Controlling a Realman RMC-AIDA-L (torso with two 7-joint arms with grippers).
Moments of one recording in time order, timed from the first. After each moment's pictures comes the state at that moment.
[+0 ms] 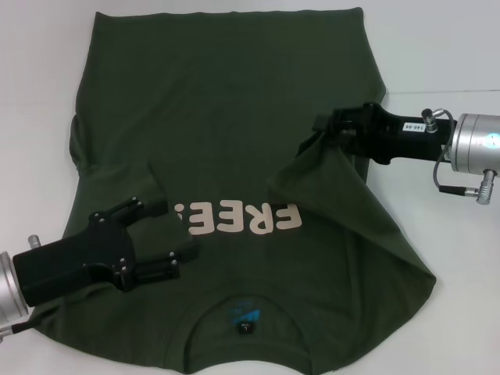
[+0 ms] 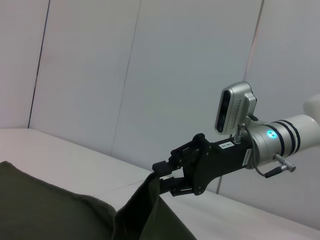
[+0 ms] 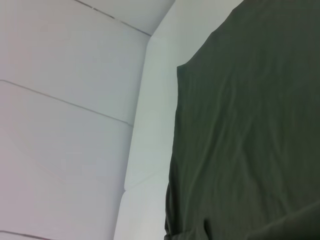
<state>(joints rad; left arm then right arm) -0.42 -2.16 0.48 0.65 1.98 1.69 -1.18 0.76 2.03 -0.58 -0.46 -2.03 -1.25 2.42</state>
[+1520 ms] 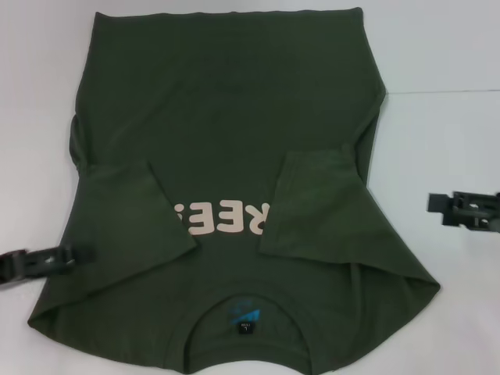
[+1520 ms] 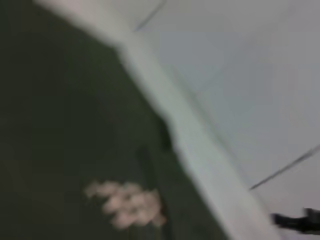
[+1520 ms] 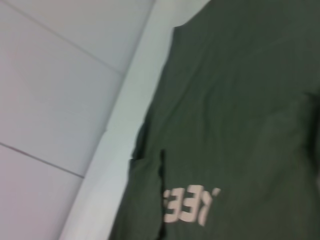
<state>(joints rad) -0.41 -2.07 0.35 0.87 2.25 1.79 -2.12 0.48 1.90 -0.59 -0.59 -2.05 -1.60 2.19</state>
